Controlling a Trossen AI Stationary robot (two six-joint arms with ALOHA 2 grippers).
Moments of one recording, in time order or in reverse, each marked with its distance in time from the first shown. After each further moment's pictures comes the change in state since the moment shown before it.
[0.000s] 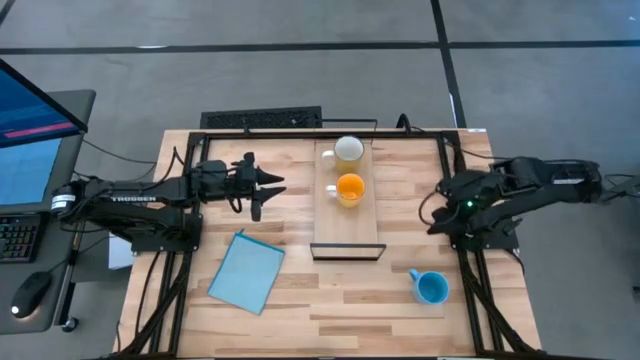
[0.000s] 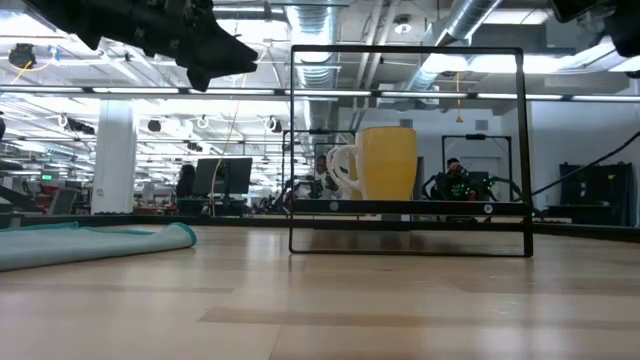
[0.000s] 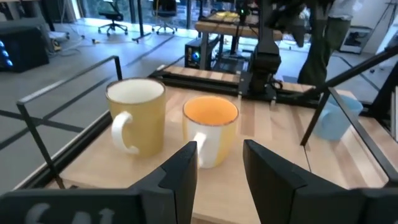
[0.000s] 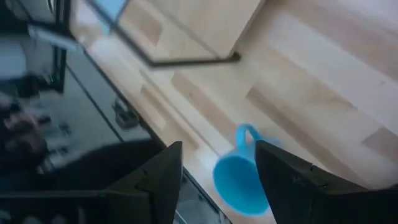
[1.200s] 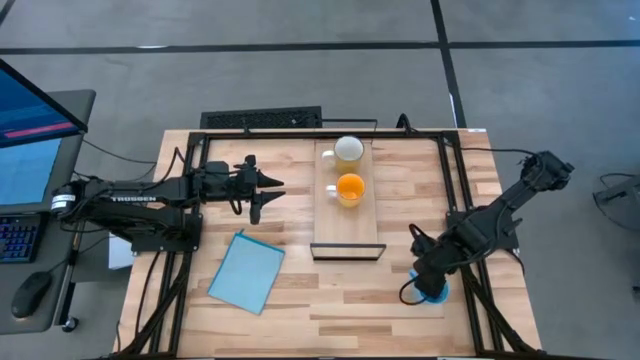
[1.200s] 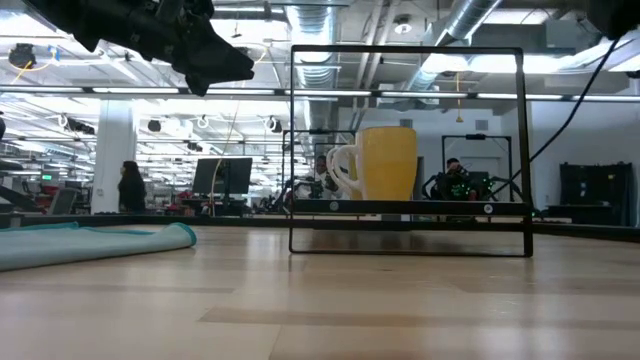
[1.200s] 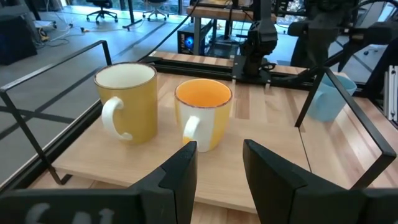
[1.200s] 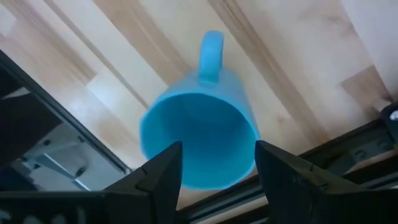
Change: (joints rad) left arm 0.000 0.000 0.000 -0.056 0.034 0.025; right arm 0.489 0.514 0.003 0.027 0.035 0.115
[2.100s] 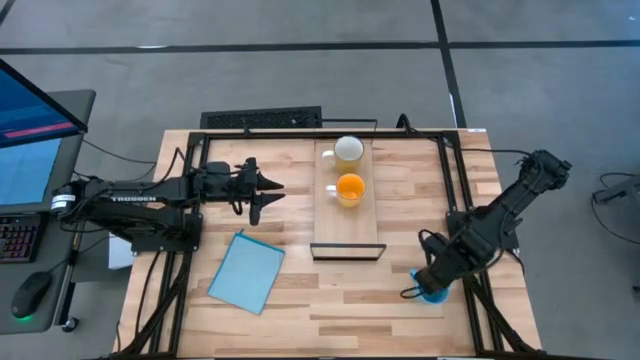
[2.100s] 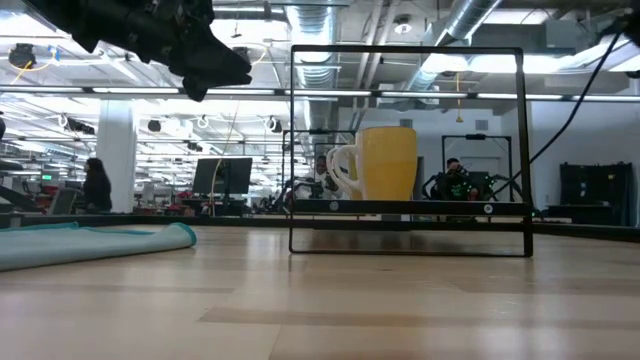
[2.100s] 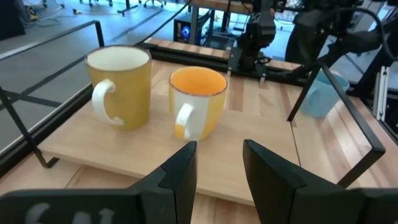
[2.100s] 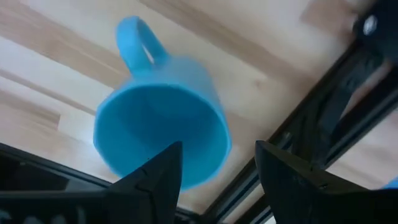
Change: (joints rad) left arm -0.001 0.000 0.000 -0.037 0.020 -0.062; right arm 0.094 0.004 -0.034 -0.045 0.008 0.461
